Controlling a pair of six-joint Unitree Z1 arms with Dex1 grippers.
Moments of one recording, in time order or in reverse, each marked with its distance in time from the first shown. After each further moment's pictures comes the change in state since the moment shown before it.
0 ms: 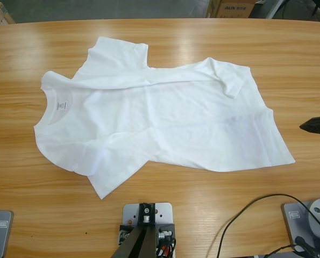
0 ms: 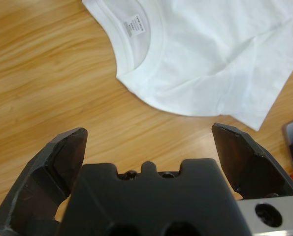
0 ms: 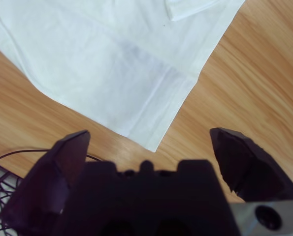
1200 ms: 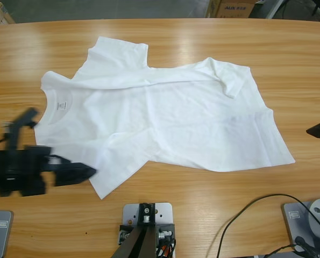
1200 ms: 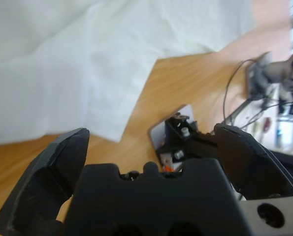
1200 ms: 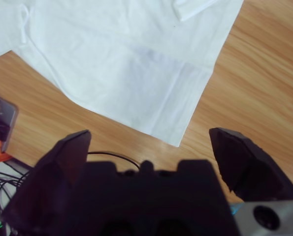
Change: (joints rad) arm 0 -0.456 0.343 0.195 -0.655 -0.243 -0.616; arm 1 0.057 -0.090 -0.004 0.035 0.023 0.217
